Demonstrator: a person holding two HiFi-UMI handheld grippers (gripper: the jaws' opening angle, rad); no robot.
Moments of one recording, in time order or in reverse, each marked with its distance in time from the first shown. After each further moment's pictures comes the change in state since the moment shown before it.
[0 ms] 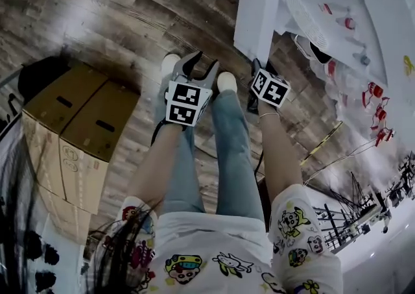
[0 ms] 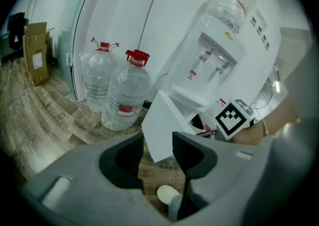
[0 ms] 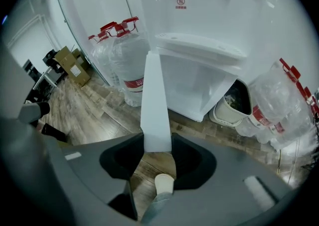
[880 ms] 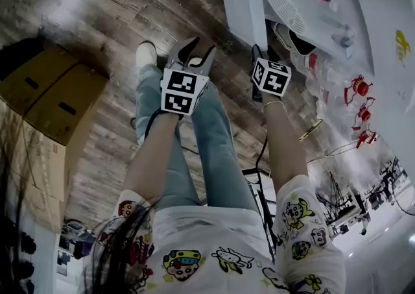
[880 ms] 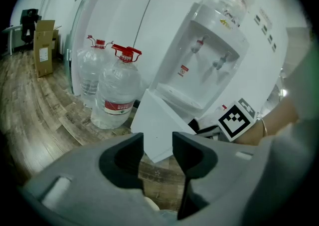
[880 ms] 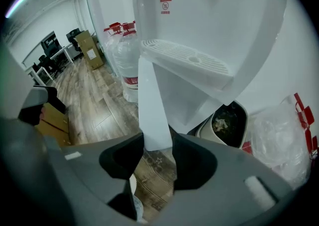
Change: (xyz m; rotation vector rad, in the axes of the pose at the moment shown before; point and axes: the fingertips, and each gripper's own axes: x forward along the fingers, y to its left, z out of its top) left arm 0.061 -0.090 -0.010 -0.084 -0.088 0.048; right arm -0.004 -0.107 0.029 -0.314 -0.035 0.031
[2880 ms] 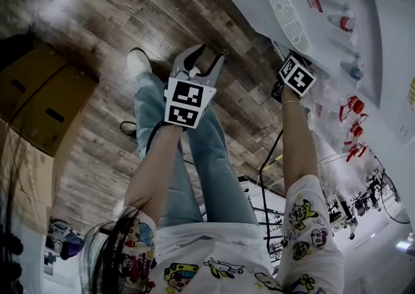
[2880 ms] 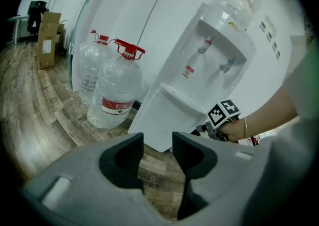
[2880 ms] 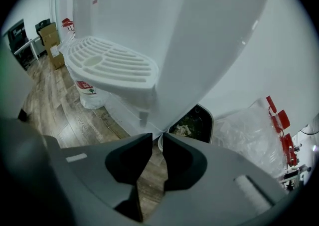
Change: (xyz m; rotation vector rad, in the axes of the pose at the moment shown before) left arm 0.029 0.001 0.004 -0.055 -0.030 -0.013; right arm 0.026 -0.134 0.032 0.125 -0.008 -0.331
